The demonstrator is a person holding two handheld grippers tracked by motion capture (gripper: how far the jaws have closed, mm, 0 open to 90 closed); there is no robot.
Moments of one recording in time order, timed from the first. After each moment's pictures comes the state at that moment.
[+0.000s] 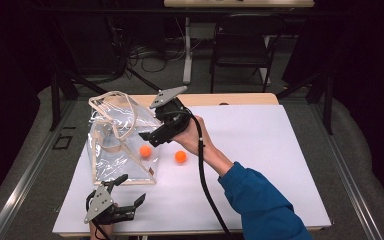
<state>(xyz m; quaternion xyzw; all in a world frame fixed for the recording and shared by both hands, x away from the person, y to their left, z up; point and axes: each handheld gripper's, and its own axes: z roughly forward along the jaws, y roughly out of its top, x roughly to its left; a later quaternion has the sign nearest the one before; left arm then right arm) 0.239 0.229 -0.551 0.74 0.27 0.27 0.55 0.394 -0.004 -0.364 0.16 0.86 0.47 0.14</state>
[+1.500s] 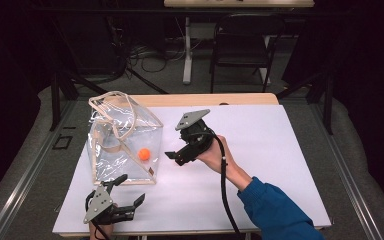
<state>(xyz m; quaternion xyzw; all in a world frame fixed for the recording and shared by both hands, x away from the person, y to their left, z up) 0.238 0.230 -0.551 0.74 0.27 0.27 0.55 0.376 -0.058 -0.415 0.19 0.87 0.43 0.13</state>
